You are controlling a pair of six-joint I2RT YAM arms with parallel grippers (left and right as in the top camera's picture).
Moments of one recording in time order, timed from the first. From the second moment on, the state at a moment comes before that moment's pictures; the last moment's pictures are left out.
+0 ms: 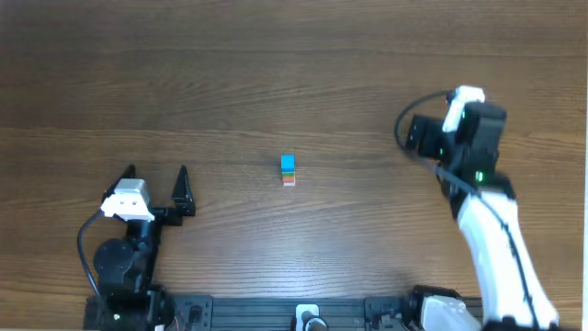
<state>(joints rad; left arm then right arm) 0.01 0.01 0.01 -0.07 0.06 -0.15 -0.13 1.24 0.72 -0.20 -0.03 0.04</state>
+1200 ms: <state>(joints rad) 0.01 0.01 0.01 -0.07 0.06 -0.15 -0.06 0.09 0.07 -0.13 -0.19 -0.11</state>
